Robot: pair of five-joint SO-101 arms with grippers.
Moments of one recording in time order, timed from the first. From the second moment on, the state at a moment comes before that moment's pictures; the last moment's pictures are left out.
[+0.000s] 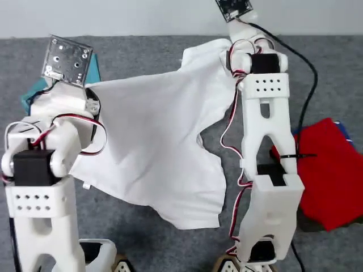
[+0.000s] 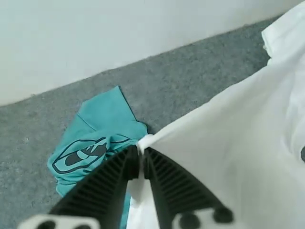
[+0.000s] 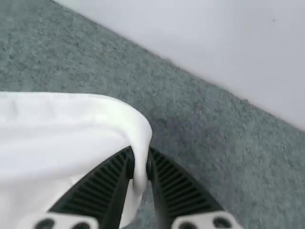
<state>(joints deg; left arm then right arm) -3.6 -37.1 10.7 74.9 -9.4 -6.5 29.4 -43.5 61.3 22.2</state>
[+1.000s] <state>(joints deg) -6.3 -12.4 11.0 64.2 -9.4 -7.7 33.4 -43.7 59.7 22.7</state>
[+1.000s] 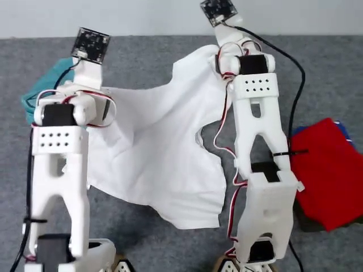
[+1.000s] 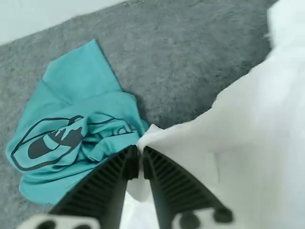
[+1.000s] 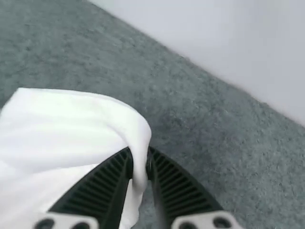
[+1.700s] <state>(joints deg) -11.0 -6.6 11.3 61.6 -9.3 -6.4 37.9 -55.5 68.7 13.2</state>
